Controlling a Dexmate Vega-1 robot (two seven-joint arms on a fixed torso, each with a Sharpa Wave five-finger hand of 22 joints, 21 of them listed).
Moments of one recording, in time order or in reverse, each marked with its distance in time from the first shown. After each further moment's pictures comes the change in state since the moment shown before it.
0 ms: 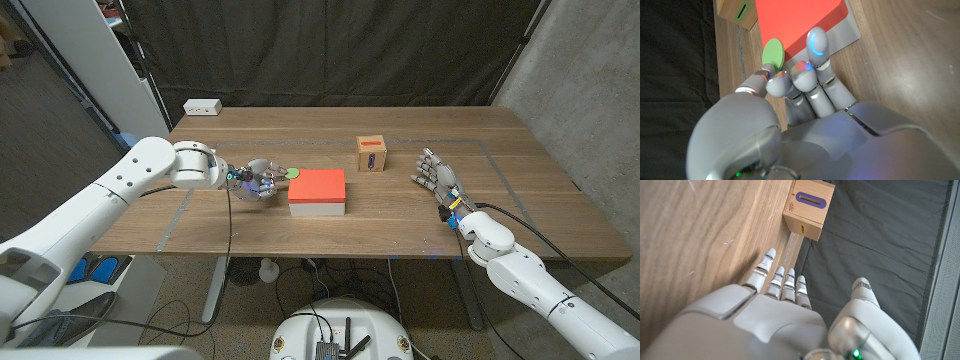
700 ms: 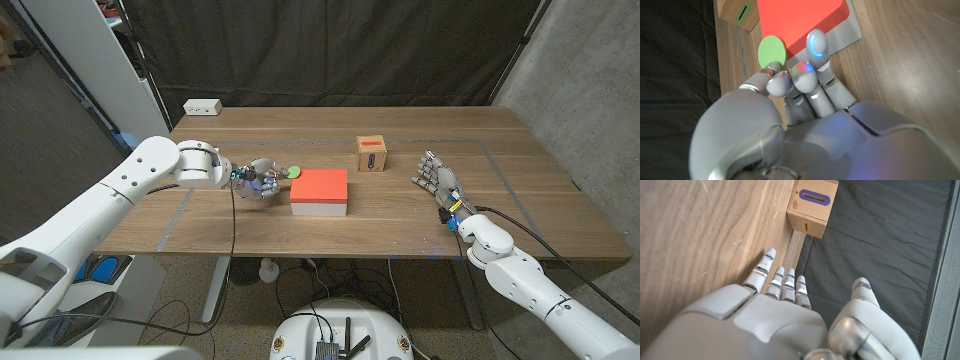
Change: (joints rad) left arm 0.005 -0.019 -0.004 -0.015 0.004 -0.005 0.032; left_hand 0.080 0.087 0.098 -0.015 0.022 0.102 -0.010 0.071 0.034 -0.017 0.000 0.000 0.013 0.000 0.000 0.008 0.039 -0.040 0.021 0.044 0.003; right arm -0.001 0.021 0.000 0.036 0.011 0.028 0.008; right_hand 0.000 0.000 0.000 0.000 0.000 0.000 0.000 0.000 0.000 0.000 0.000 0.000 0.000 0.000 0.000 0.000 0.000 0.000 0.000 0.000 0.000
